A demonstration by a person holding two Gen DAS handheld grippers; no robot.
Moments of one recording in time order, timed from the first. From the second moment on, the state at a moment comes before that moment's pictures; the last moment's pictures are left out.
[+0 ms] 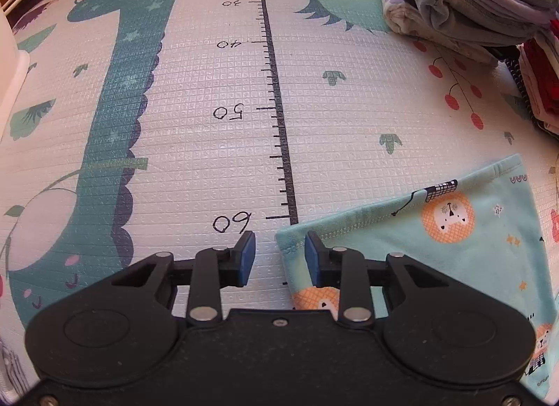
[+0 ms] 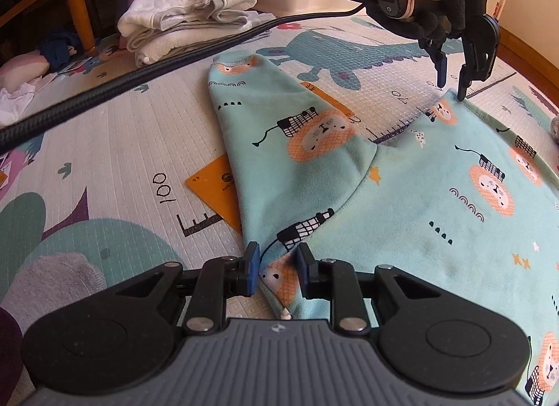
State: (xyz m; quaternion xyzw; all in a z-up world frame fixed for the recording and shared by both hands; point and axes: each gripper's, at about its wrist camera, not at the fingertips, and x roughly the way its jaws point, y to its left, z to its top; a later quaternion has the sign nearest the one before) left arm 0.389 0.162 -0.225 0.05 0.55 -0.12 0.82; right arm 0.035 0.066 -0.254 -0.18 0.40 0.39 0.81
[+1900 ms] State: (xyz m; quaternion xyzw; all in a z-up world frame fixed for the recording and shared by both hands) left arm 0.097 0.338 -0.230 -0.15 0.40 -0.04 0.90; right arm 0.072 0.060 -0.232 -0.19 0.37 0.37 0.83
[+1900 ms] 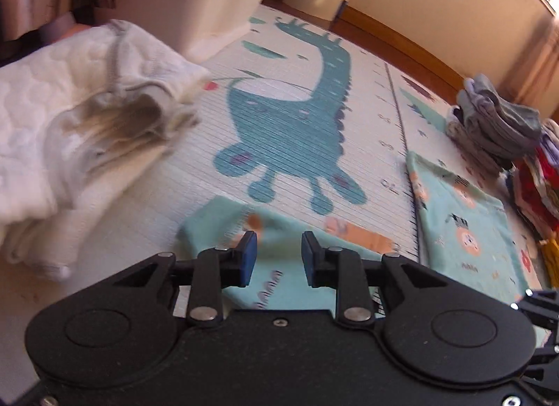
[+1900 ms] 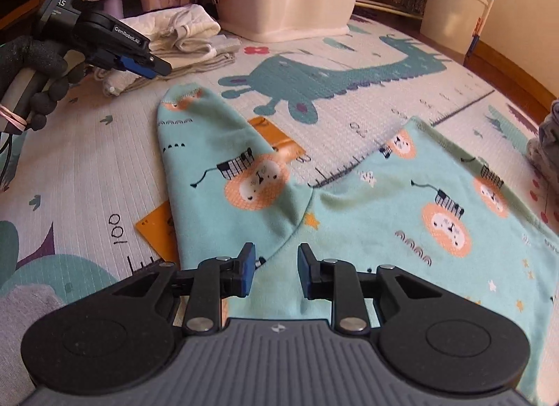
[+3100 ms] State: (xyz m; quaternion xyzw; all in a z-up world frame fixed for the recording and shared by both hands) left arm 0.124 0.341 -0.191 -0.08 0.40 0.02 0.91; right arm 0.026 0.100 -0.246 -0.21 0.37 0.45 0.79
